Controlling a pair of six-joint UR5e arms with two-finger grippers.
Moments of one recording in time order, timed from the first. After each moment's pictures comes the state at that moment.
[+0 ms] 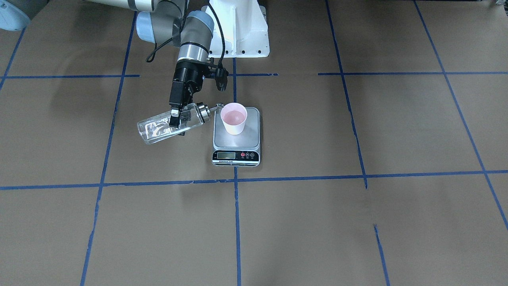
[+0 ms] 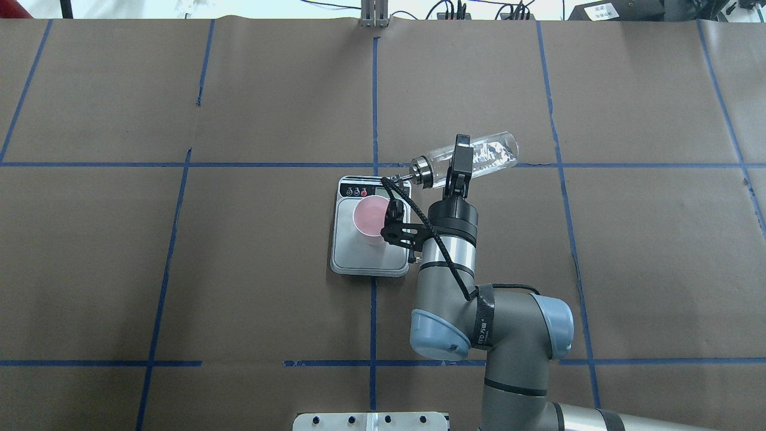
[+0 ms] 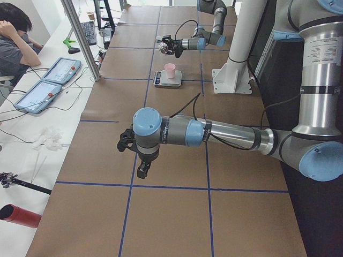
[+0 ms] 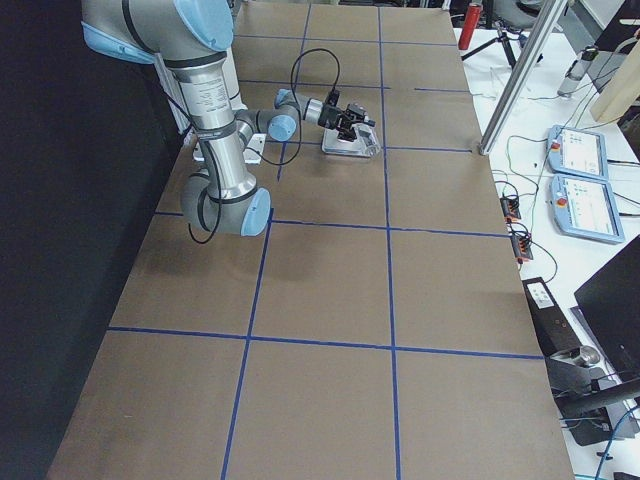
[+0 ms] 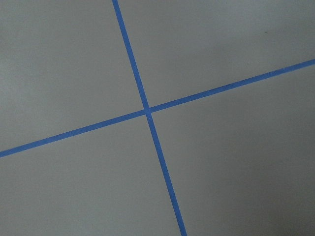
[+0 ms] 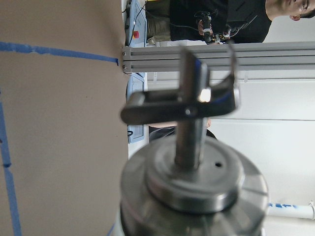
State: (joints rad) left arm -1.63 -1.53 -1.78 -1.49 -2.39 0.27; right arm 0.24 -1.06 1.71 -1.55 0.32 0.02
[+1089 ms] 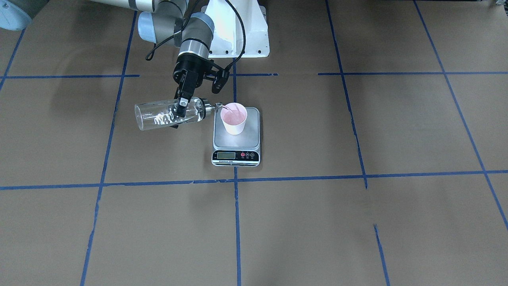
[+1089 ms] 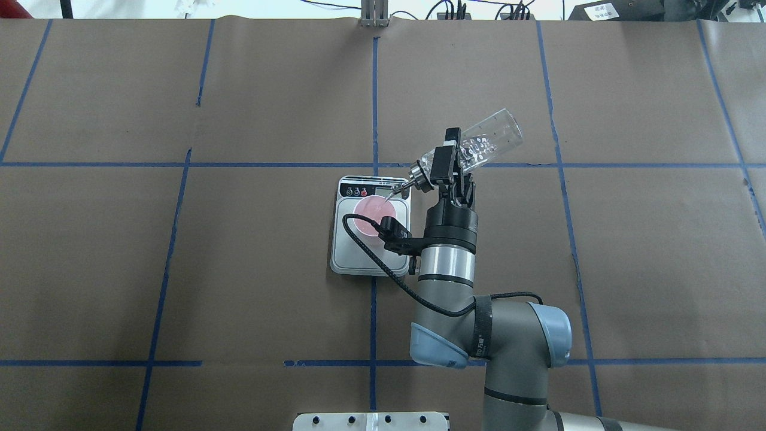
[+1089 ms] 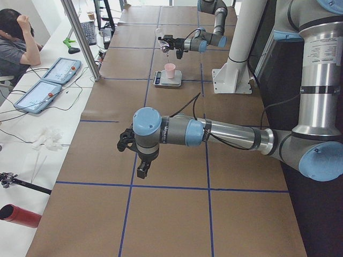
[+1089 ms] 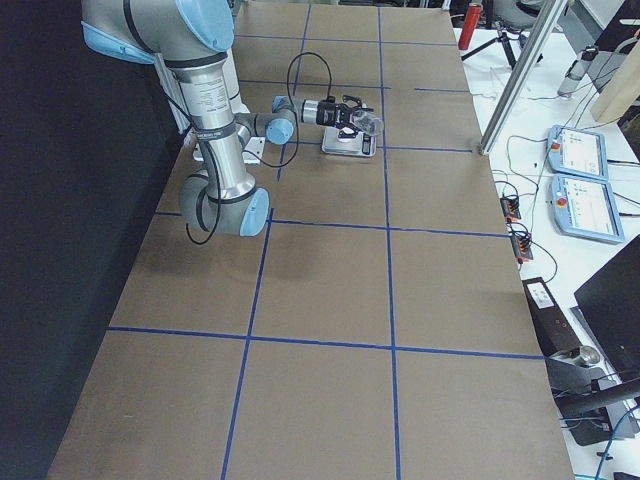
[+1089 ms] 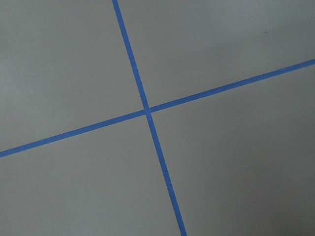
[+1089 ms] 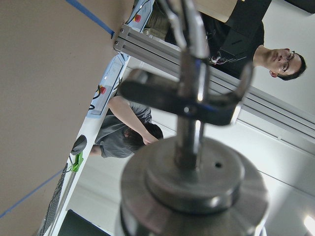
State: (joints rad) left arm -1.63 -1.53 -1.78 -1.49 -2.39 0.27; right arm 0.21 -1.07 1.70 -1.55 0.12 -0.36
